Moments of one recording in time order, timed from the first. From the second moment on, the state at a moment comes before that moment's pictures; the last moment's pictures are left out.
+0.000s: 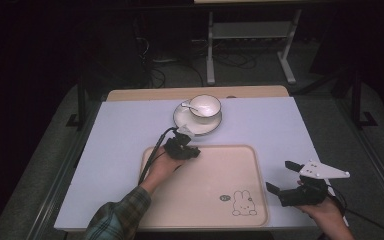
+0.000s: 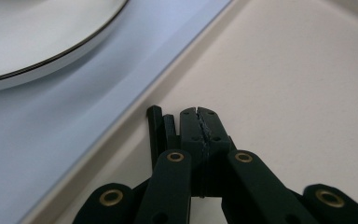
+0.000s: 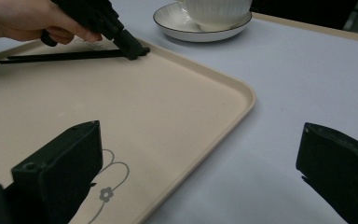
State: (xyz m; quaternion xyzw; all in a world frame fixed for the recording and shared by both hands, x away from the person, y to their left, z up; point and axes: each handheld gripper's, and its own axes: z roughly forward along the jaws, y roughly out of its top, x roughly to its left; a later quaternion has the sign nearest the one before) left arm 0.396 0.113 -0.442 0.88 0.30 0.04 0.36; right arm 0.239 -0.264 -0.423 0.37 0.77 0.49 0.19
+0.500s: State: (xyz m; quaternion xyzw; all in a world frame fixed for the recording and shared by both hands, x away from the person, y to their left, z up) left arm 0.386 0.168 -0.440 0.87 0.35 0.05 0.34; right arm 0.238 -0.264 -0.422 0.37 0.77 0.49 0.19
